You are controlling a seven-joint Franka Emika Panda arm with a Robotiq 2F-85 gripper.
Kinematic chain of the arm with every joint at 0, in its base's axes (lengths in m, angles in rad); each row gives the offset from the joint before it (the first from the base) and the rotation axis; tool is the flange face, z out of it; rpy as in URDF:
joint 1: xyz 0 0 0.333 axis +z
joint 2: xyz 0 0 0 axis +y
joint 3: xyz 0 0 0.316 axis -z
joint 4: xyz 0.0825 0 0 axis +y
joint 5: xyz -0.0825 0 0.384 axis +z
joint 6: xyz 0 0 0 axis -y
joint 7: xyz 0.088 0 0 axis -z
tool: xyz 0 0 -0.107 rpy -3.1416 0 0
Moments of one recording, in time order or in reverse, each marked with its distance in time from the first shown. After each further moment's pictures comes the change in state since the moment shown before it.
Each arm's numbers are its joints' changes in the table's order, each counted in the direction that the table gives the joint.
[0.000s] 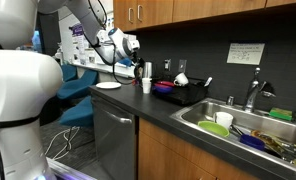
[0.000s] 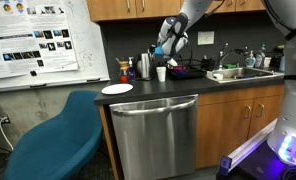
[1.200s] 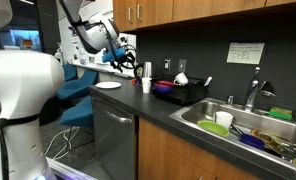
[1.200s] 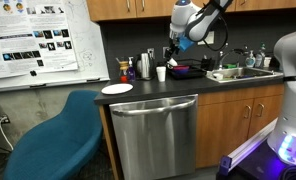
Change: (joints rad) arm 0.344 -0.595 0.223 0.455 -0.704 -0.471 -0.271
